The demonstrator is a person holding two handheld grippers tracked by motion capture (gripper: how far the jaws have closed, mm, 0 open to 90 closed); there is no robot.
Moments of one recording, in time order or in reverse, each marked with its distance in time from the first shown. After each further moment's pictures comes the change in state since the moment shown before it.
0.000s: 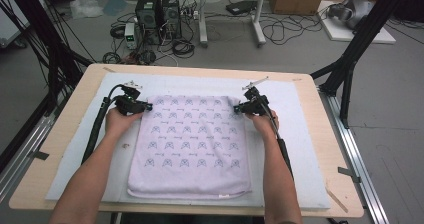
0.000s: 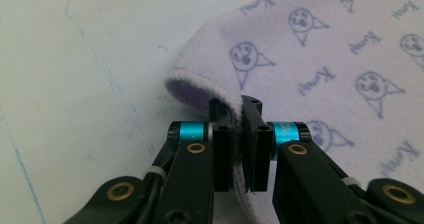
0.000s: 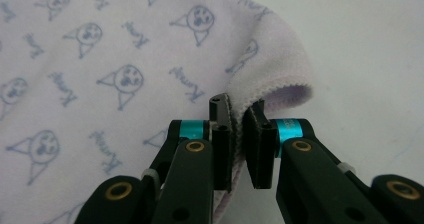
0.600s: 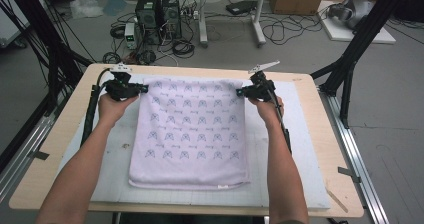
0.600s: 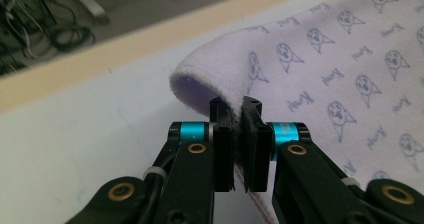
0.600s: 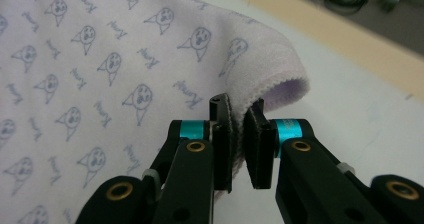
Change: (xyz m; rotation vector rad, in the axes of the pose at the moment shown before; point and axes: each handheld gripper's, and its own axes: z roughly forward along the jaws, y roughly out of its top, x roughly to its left) left arm 0.006 0.049 -0.053 -0.203 -0.003 0.024; right arm 0.003 0.042 -0.049 -0.137 -0.031 -0.042
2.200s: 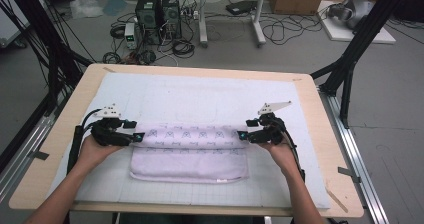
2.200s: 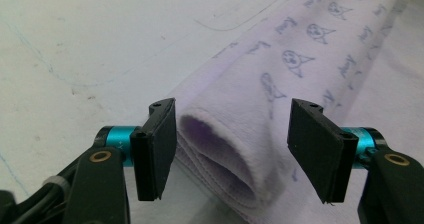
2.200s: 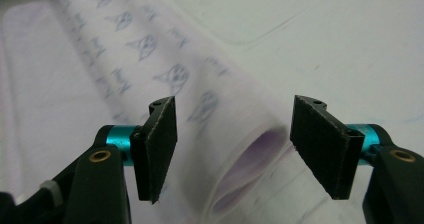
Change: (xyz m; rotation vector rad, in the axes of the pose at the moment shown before) left arm -0.055 -0.101 -0.054 0.100 -0.208 0.048; right arm 0.066 -0.096 -0.040 -0.012 0.133 -0.014
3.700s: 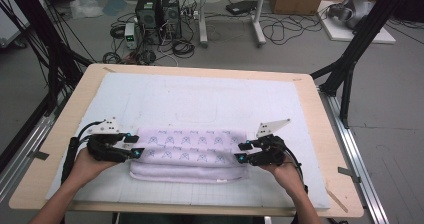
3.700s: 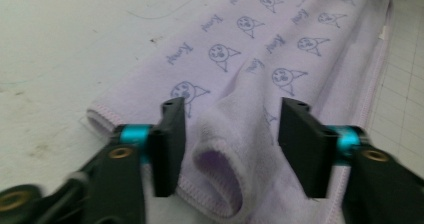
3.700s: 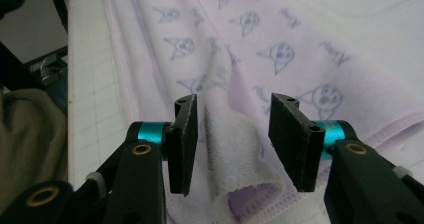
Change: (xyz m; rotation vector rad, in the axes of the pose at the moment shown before) left arm -0.043 -0.014 -0.020 0.014 -0.114 0.127; right arm 0.052 -0.027 -0.015 0.060 0.194 -0.087
